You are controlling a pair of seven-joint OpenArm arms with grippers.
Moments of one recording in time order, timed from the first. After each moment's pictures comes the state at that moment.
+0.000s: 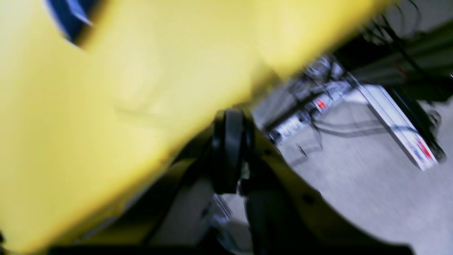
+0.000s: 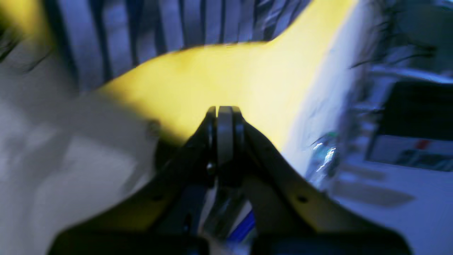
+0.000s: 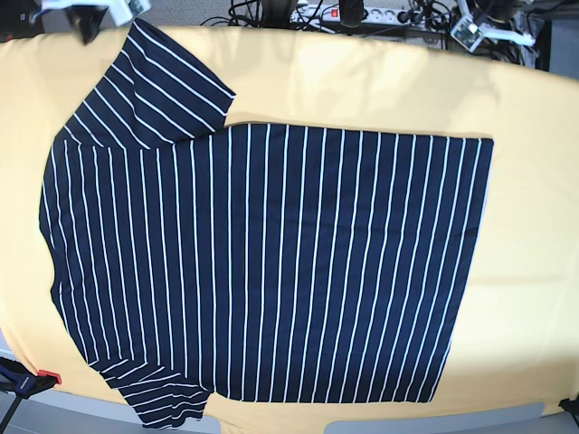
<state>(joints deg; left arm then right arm) 70.9 -40.0 -11.5 128.3 -1.4 -4.8 21.3 -68.9 31.4 -12.3 133.0 -49.9 -19.8 -43.1</state>
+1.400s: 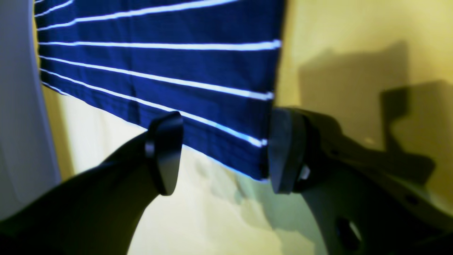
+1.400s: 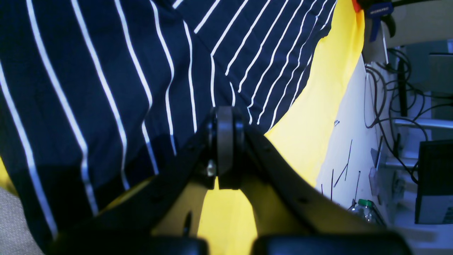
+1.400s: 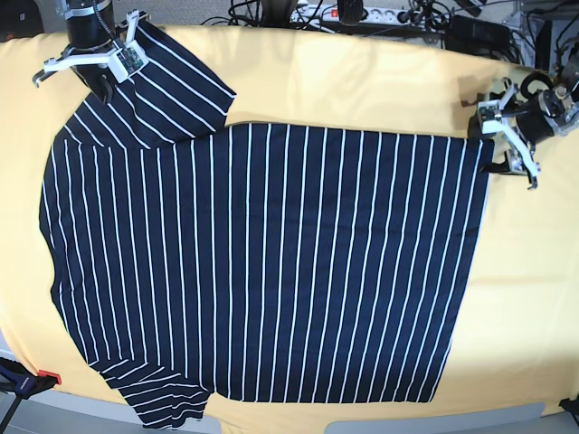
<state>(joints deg) 24.6 -66.6 13.4 95.2 18.1 -21.2 -11.8 -55.0 30.8 -4.8 133.0 -30.1 -3.8 -33.7</state>
